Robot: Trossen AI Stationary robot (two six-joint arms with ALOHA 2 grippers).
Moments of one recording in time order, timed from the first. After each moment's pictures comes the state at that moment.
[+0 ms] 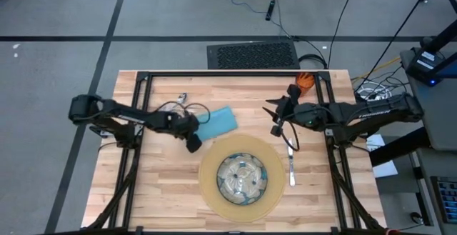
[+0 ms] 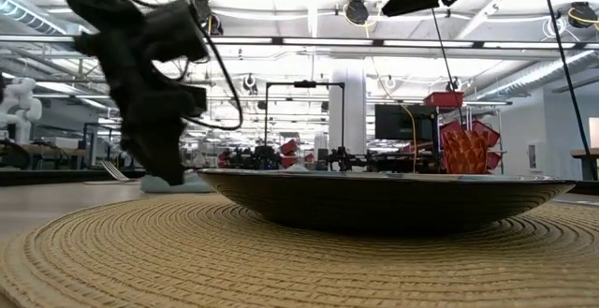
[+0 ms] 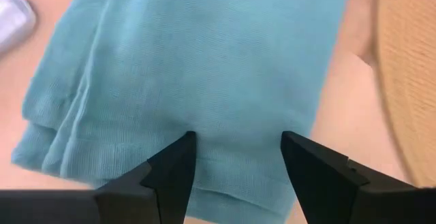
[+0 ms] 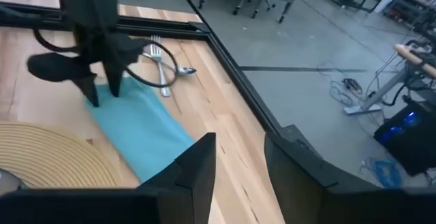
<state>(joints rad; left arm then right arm) 0.08 1.46 0.56 -0.30 -0.03 -0.56 0.11 1.05 0.88 -0.27 0.63 -0.06</state>
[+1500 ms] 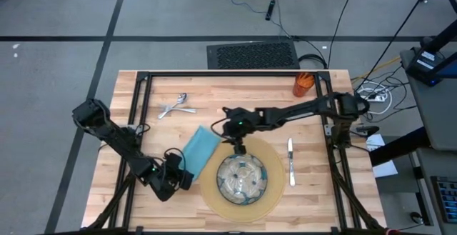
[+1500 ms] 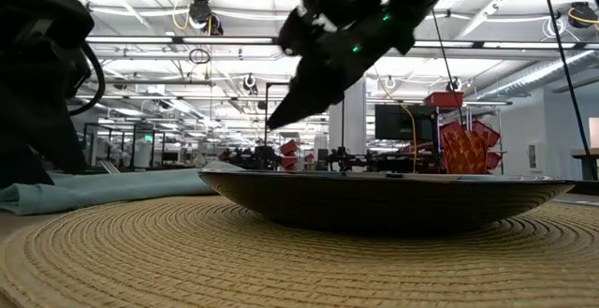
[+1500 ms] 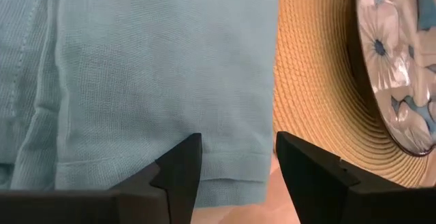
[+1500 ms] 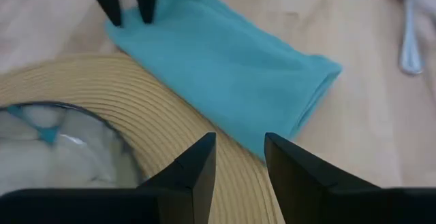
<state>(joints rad) -0.80 1.52 0.58 -0.19 -0.55 -1.87 -0.06 1.85 1.16 -0.03 -0.19 -0.15</state>
